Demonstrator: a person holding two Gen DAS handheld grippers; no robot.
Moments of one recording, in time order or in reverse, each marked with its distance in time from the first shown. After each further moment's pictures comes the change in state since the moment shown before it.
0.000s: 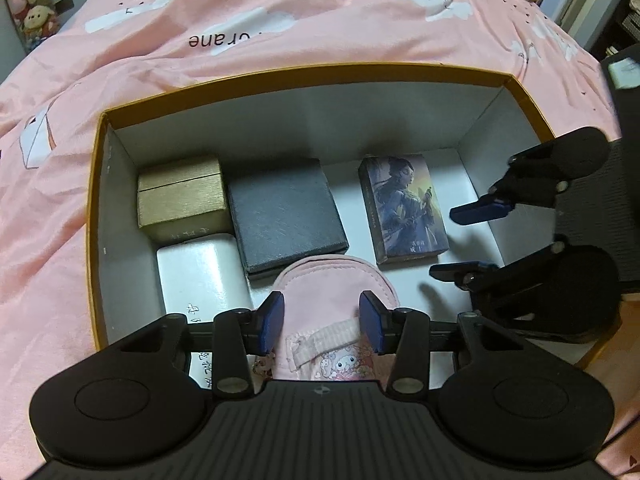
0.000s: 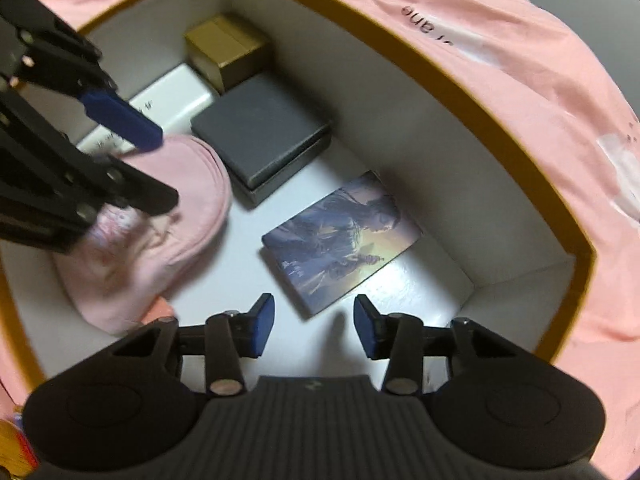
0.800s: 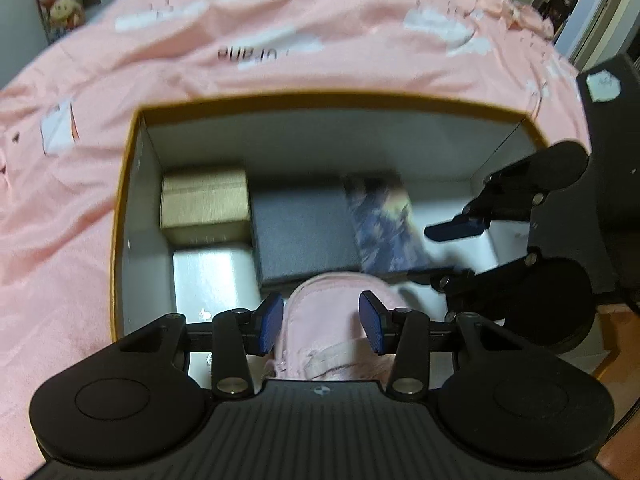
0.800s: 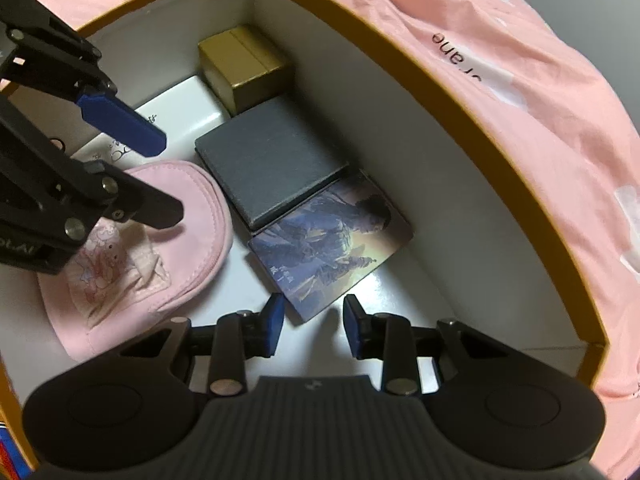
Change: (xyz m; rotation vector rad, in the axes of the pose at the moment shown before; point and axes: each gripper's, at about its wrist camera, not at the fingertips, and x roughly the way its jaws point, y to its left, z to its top) left arm -0.011 -0.002 -0.007 -0.090 -0.107 0.002; right arm 0.005 -0.006 0.021 -0.081 -0.045 -0.009
